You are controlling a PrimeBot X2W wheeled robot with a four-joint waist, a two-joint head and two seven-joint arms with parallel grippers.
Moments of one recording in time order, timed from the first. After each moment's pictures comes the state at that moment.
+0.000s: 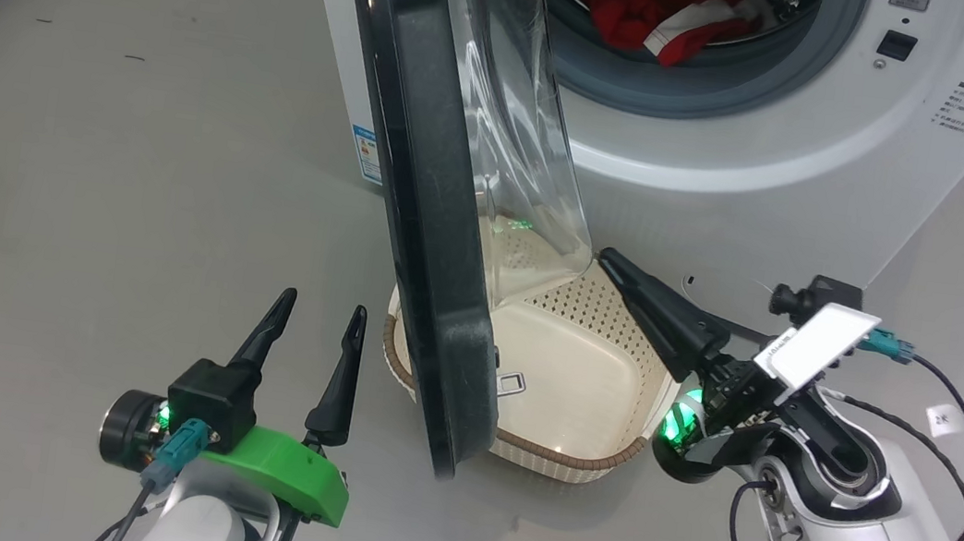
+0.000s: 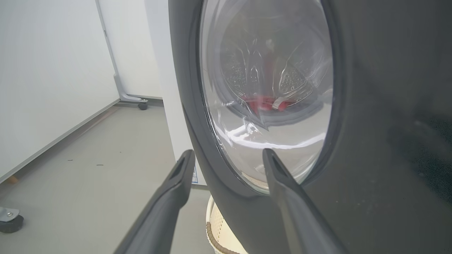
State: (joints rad) left arm -0.21 0.03 -0.42 0.27 -0.41 0.10 -0.26; right arm -0.35 -0.06 0.31 0.21 1.92 0.12 0.56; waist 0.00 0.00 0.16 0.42
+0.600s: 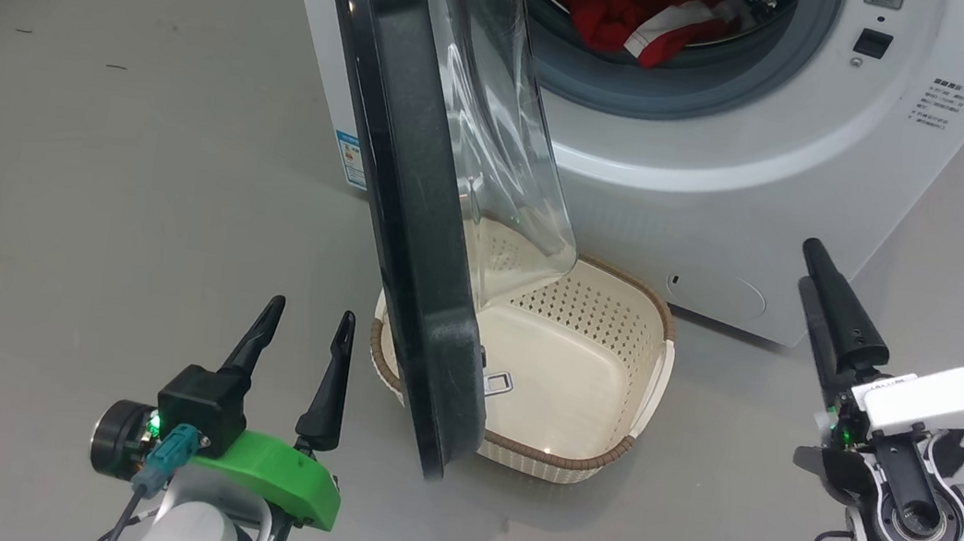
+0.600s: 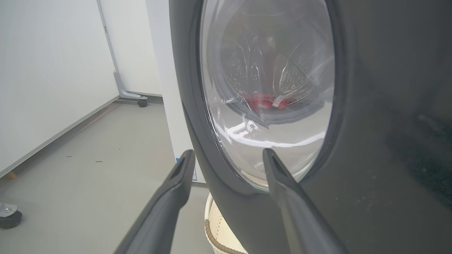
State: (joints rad) left arm -0.19 0.03 -0.41 0.28 -0.42 0.11 -0.26; right arm -0.22 -0.11 0.12 0.10 1.54 0.12 0.19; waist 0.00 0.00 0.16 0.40
